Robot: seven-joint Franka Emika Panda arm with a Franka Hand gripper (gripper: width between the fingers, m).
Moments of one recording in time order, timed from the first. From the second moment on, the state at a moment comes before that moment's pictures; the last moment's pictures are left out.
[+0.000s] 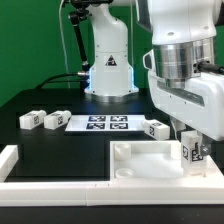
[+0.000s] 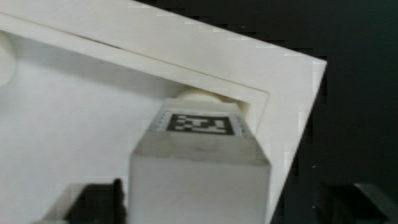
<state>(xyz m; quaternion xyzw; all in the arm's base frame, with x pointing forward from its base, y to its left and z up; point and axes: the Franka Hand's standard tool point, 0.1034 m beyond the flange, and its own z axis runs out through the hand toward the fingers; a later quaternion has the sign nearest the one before) 0.634 0.118 0.077 -0.84 0.53 0.02 0.06</state>
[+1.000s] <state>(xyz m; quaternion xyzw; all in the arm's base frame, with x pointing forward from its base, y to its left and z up) 0.635 0.118 0.073 -0.99 0.10 -0.03 0.05</state>
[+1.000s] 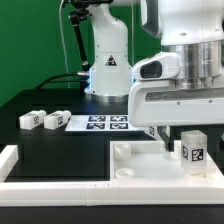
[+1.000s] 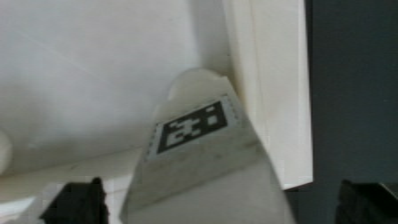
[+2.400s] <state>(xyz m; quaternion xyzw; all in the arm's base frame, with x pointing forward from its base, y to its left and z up) 0.632 0.111 0.070 -0.72 0.69 0.03 0.08</state>
